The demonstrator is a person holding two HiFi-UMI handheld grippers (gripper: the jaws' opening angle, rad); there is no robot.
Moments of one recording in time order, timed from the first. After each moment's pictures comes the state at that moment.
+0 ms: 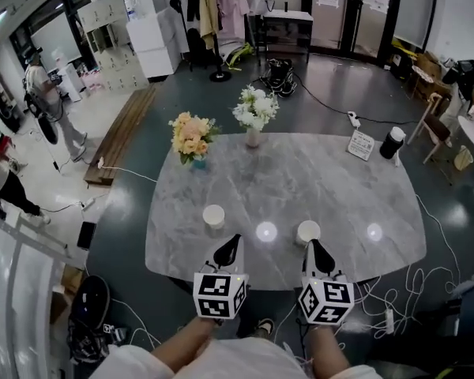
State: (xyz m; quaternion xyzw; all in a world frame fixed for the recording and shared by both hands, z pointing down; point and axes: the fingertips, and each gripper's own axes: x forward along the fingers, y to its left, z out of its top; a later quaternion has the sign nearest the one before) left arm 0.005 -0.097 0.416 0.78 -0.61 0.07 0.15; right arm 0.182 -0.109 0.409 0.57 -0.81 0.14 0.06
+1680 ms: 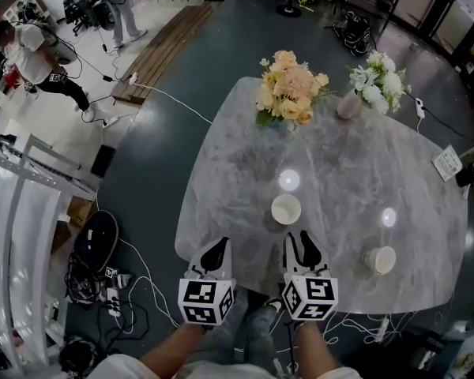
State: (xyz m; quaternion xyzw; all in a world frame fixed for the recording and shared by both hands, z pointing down) left arm -0.208 -0.082 0.571 0.65 -0.70 0.09 0.29; right arm -0.071 -0.163 0.565 0.41 -0.87 0.20 0.18
